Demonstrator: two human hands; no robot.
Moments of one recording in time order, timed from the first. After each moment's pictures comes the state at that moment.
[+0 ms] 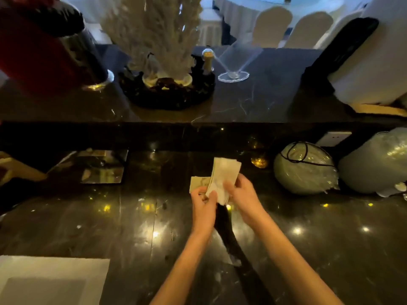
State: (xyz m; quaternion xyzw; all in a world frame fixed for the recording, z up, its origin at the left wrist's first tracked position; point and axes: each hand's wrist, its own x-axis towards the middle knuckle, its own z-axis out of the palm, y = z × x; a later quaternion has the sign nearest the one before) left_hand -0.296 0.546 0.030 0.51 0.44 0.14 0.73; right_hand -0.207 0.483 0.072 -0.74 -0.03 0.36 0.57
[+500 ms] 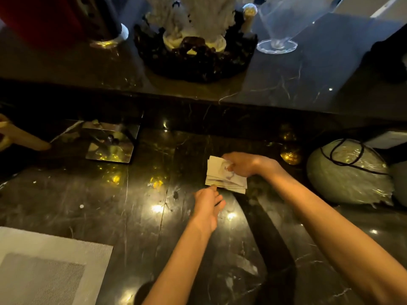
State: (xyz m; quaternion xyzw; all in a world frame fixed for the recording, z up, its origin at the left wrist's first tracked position) left_hand -0.279 0.596 -0.022 0.22 0.57 0.05 0.79; right_hand -0.119 0.589 0.007 -0.79 -0.43 0.43 -0.04
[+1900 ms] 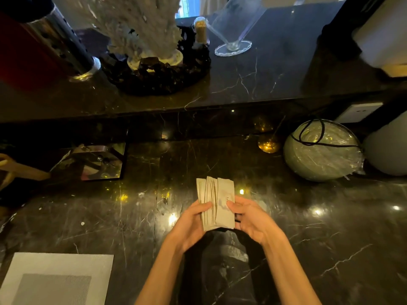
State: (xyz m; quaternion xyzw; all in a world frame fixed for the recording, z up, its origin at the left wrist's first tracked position) left_hand -0.332 0.577 -0.021 0.33 0.33 -0.07 0.88; right_hand -0.212 0.432 -0.021 -0.53 0.09 0.58 0.61
